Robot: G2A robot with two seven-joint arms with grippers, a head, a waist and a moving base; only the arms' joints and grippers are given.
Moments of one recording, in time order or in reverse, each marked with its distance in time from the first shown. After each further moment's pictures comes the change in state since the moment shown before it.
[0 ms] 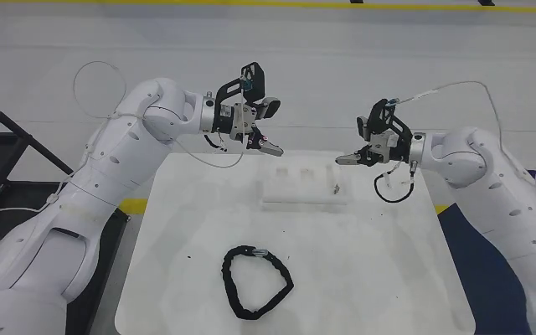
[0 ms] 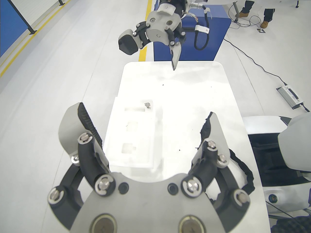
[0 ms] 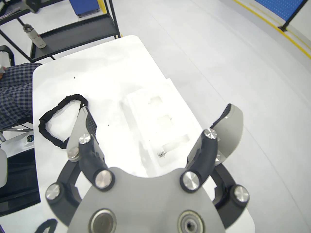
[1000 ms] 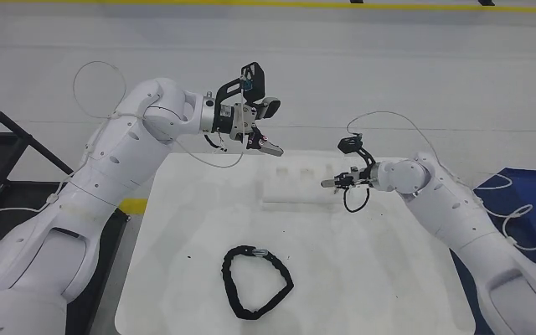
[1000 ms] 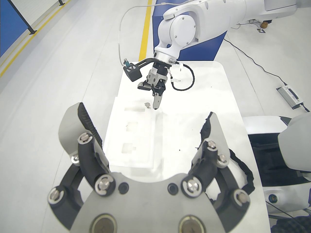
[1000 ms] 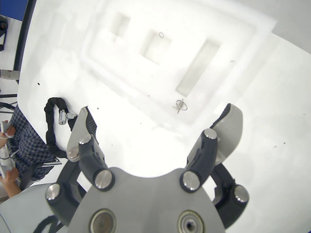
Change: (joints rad) left arm 0.000 0.000 0.000 0.000 0.000 0.000 0.000; right arm 0.065 -0.214 -0.254 0.388 0.259 0.414 0.297
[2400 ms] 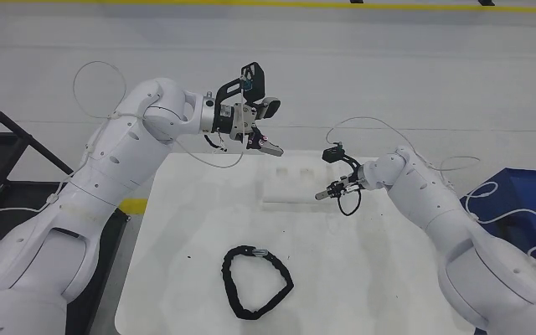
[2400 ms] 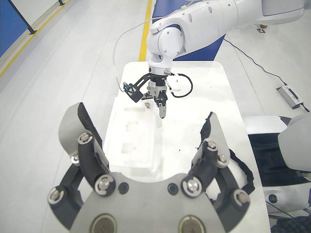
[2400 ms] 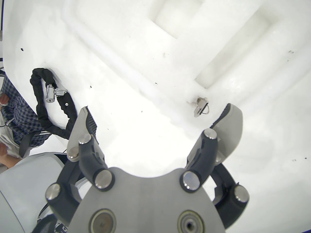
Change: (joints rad) left arm 0.000 0.000 0.000 0.000 0.000 0.000 0.000; right arm 0.138 -0.225 -0.123 0.427 0.027 -0.218 0.131
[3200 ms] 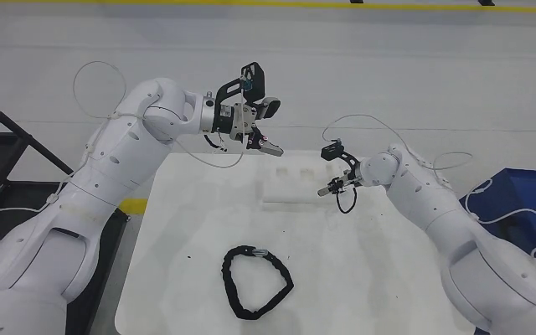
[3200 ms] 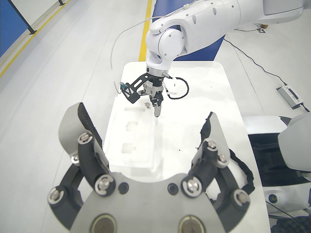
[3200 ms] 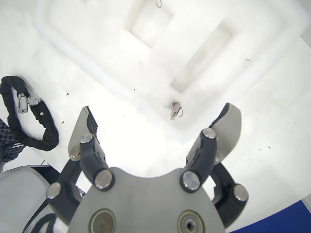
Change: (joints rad) left arm 0.000 0.000 0.000 0.000 0.000 0.000 0.000; right arm -0.008 0.022 0.008 -0.100 -0.188 0.120 -0.055
